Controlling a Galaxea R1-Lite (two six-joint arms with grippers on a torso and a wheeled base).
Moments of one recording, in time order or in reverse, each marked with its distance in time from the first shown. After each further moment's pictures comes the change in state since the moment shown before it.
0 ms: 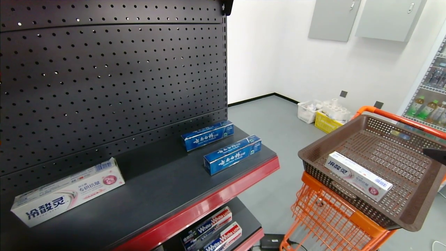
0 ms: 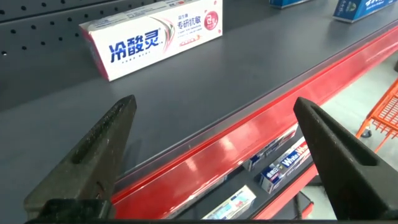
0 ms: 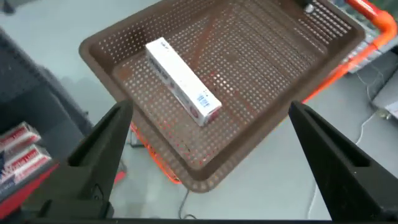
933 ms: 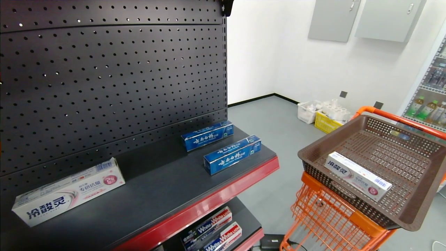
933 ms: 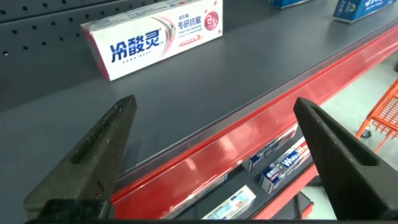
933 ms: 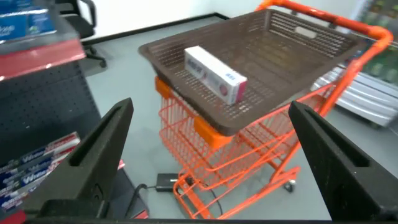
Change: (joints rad) left arm 0.000 0.000 0.000 0.000 0.000 0.000; right arm 0.121 -0.985 0.597 0.030 -0.025 0.115
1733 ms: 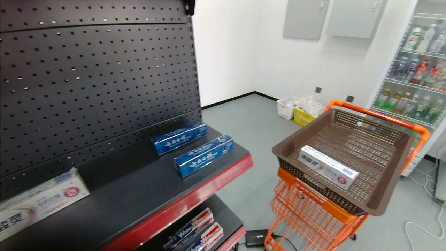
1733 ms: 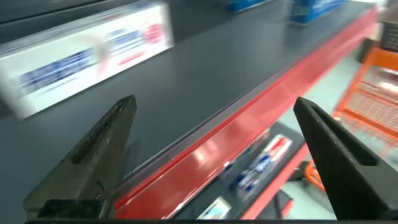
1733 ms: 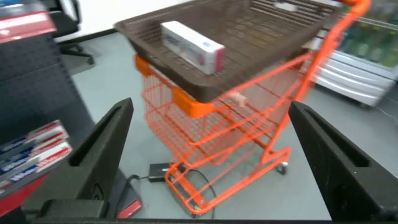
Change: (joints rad) left arm 0.000 0.000 0.000 0.001 0.000 0.000; right arm 0.042 -0.168 0.229 -0.069 0.044 0.021
